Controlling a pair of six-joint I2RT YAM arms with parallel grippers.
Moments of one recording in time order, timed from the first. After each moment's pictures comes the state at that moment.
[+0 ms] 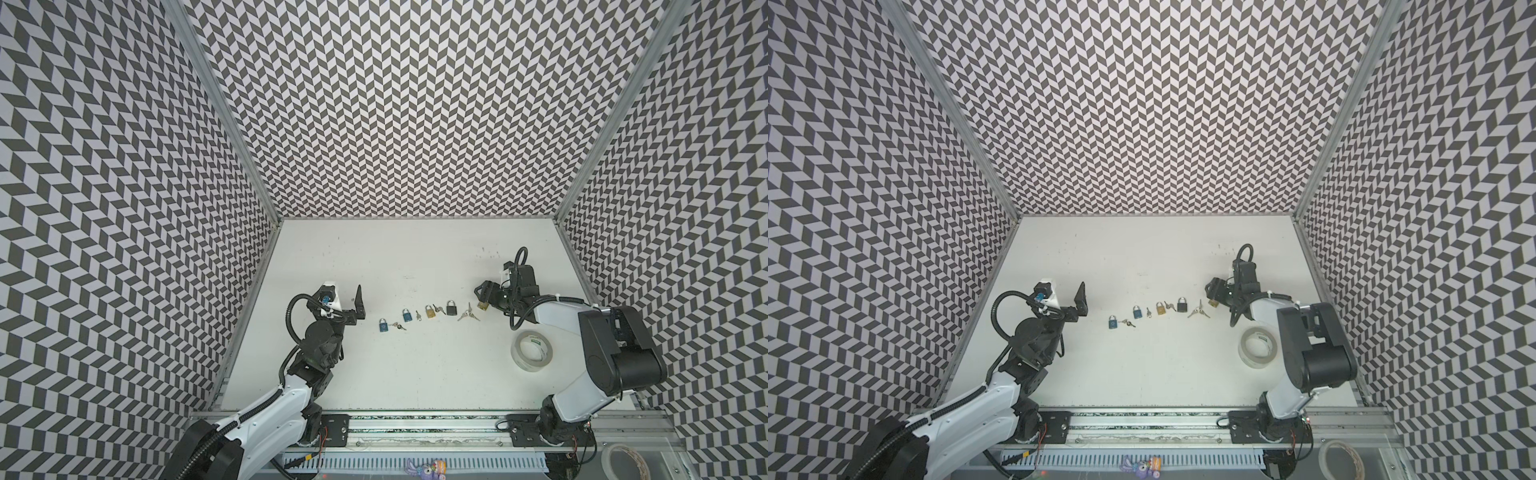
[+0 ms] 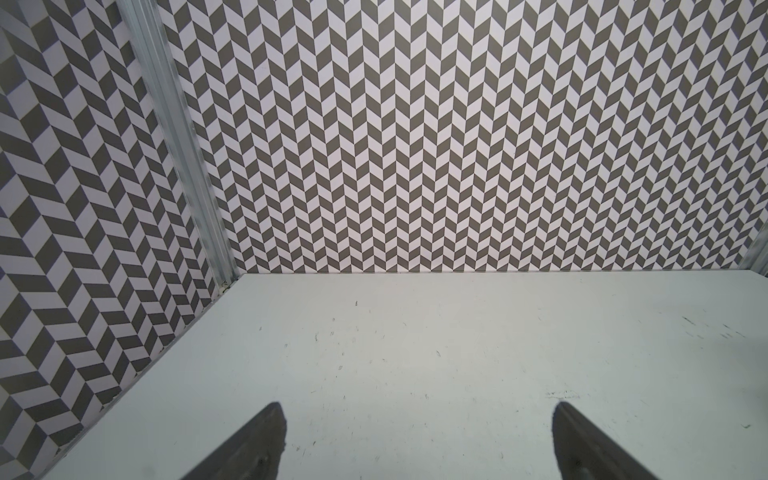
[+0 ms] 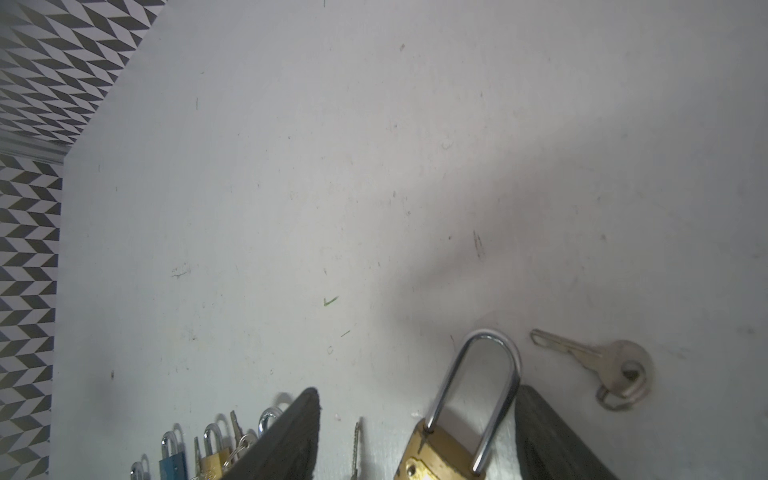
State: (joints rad) left arm -0.48 0.89 0.15 0.75 -0.42 -0.02; right arm 0.14 1.63 0.72 0.06 -0.27 0.57
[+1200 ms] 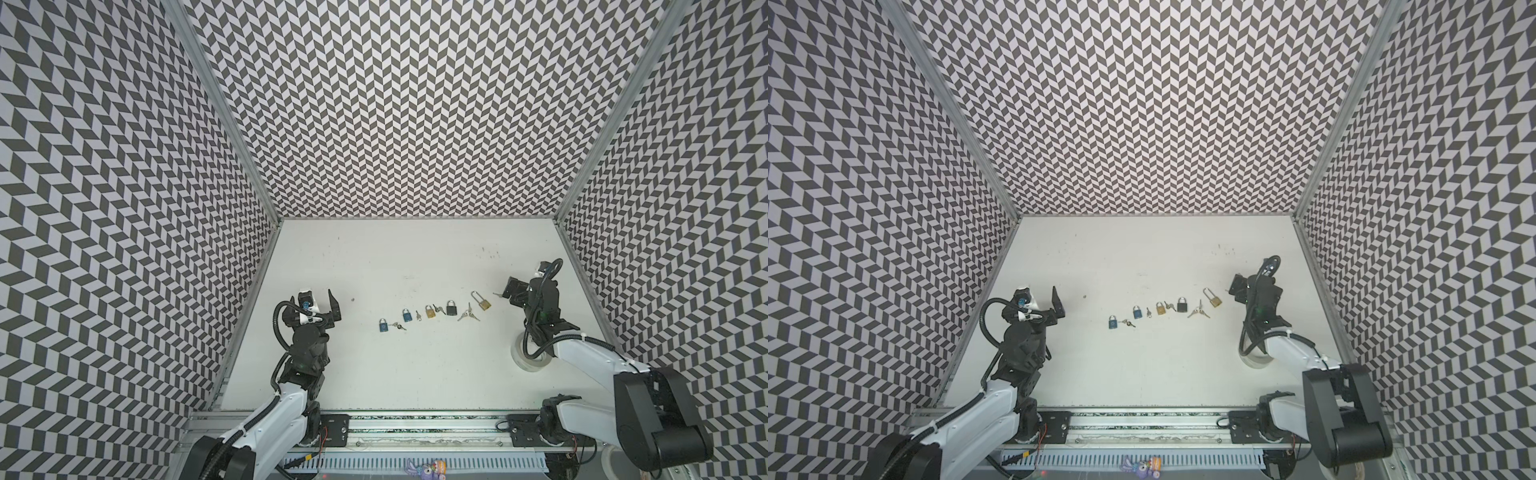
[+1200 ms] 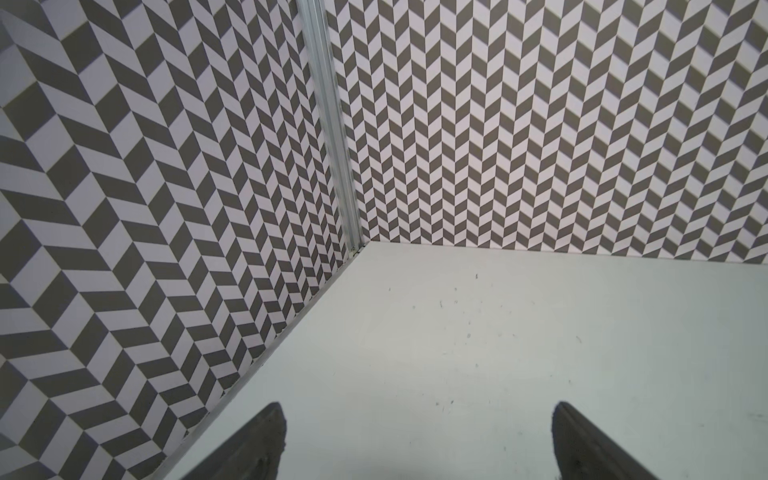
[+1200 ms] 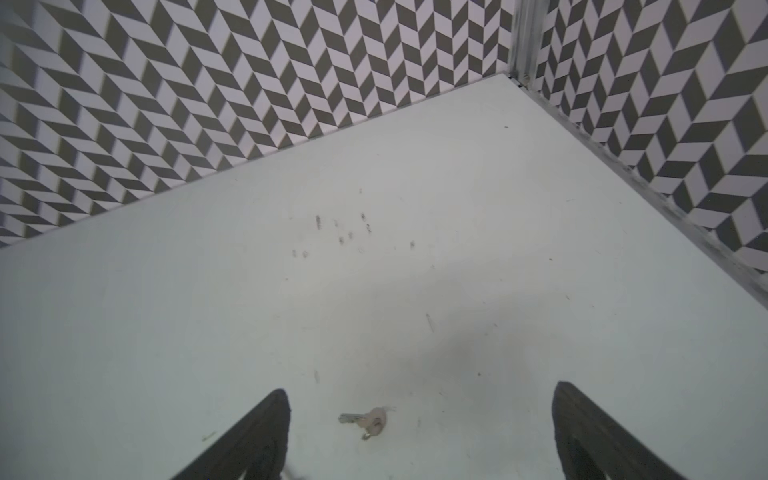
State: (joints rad) left arm -0.24 0.88 0.06 0.77 -0.49 0.04; right arm 0.14 1.24 0.42 0.34 0.34 0.31
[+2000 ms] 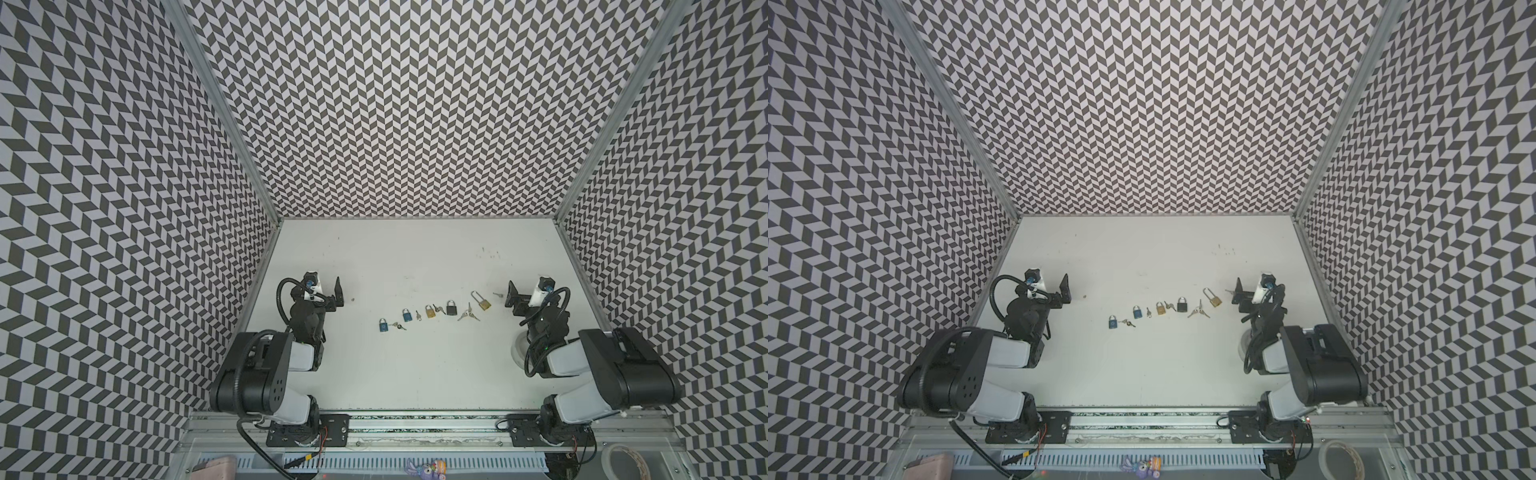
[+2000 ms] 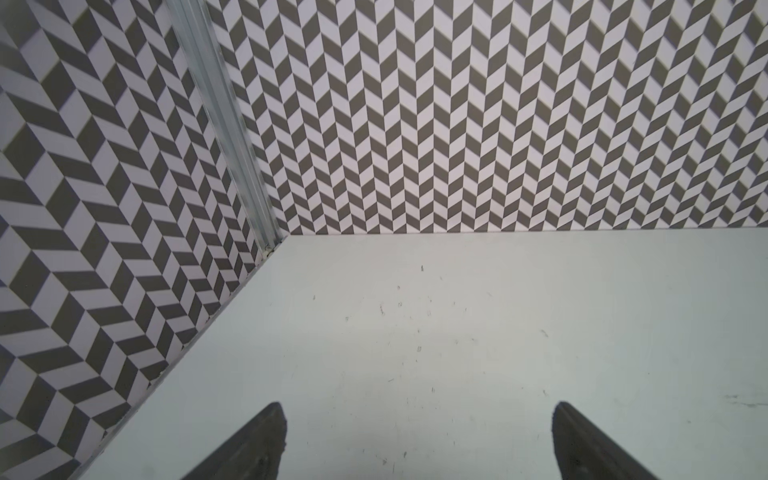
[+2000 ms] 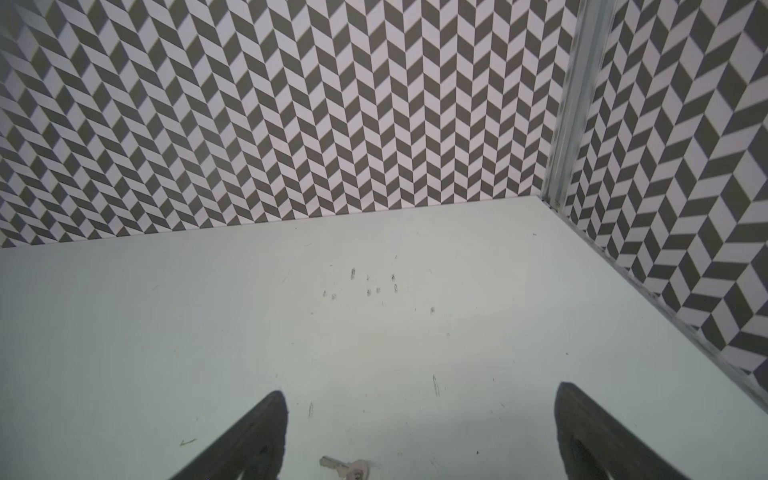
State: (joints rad) left arm -0.02 1.55 0.23 1.21 -0.04 0.03; right arm 0.03 1.55 0.15 1.27 0.10 0.08
